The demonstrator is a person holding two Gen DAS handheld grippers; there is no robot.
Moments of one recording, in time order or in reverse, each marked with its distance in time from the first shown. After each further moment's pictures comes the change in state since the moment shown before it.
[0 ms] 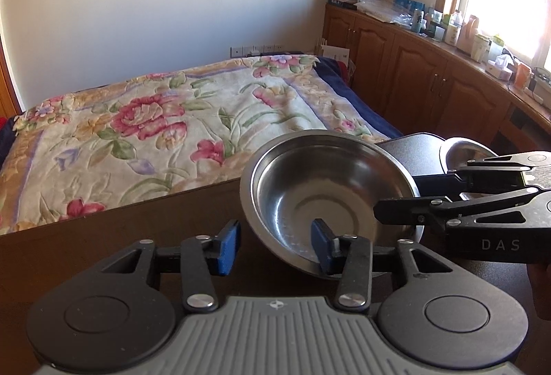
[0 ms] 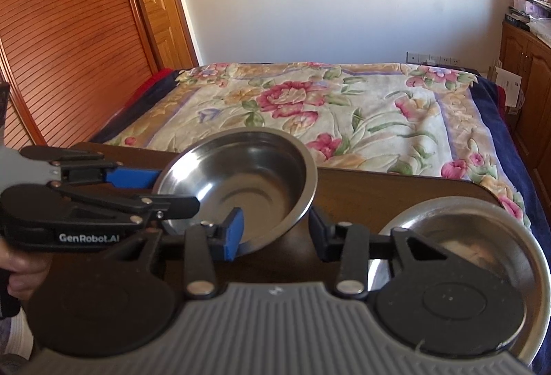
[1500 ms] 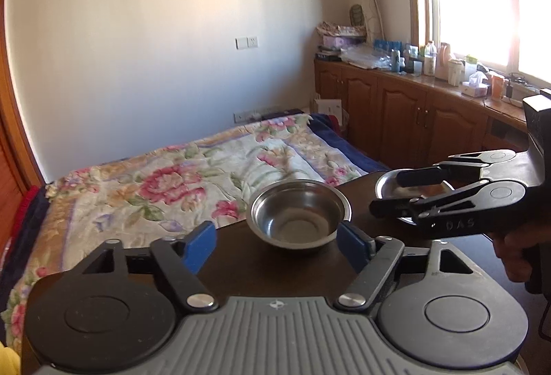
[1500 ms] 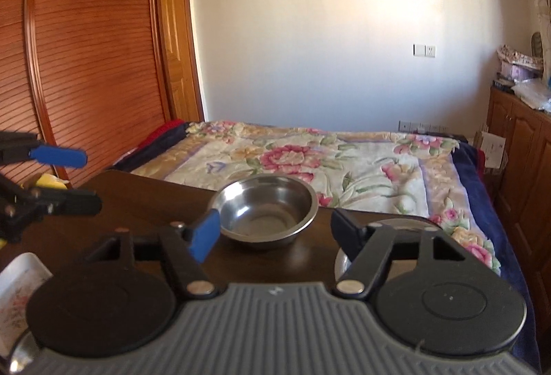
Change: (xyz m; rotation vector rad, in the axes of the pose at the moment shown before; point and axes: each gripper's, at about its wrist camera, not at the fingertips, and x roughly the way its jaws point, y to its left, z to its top) left arm -0.130 -0.027 -0.020 0.126 -0.213 0.050; right arm -0.084 0.014 -0.028 -0.087 -0.234 -0.022
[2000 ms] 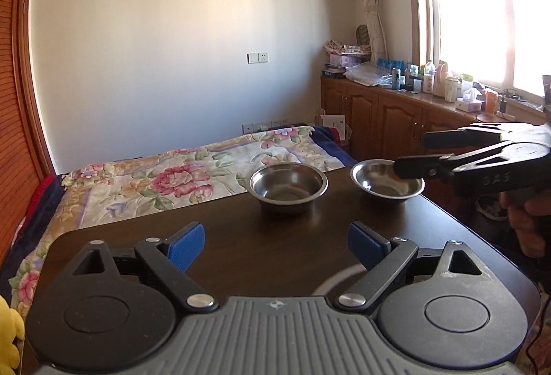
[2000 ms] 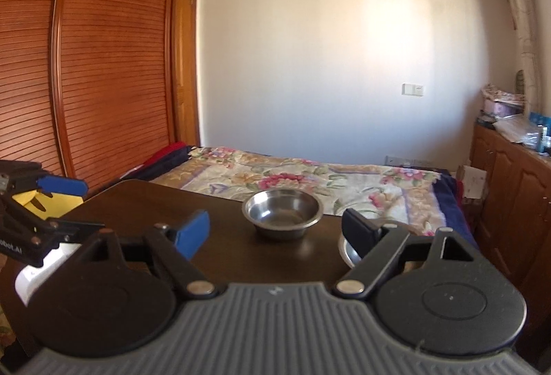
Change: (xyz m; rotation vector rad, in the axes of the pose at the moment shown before) left arm -0.091 -0.021 -0.051 -0.044 -0.069 0.029; right arm -0.086 0.037 -0.011 -0.057 -0.123 -0.034
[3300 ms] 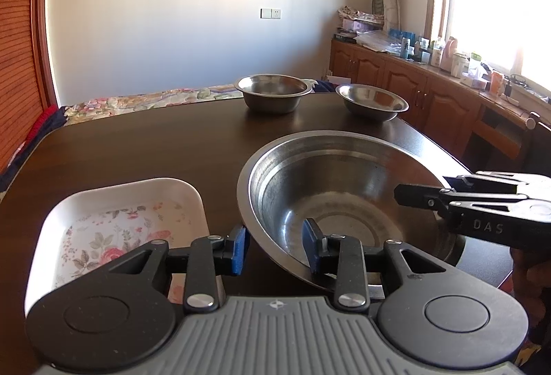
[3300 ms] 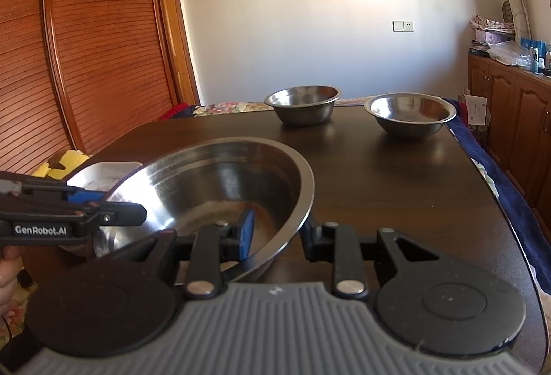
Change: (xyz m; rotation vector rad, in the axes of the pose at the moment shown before) left arm -0.024 -0.037 -0.099 -0.105 0.128 0.018; right arm -0.032 0.039 -0.103 0.148 0.124 -0.009
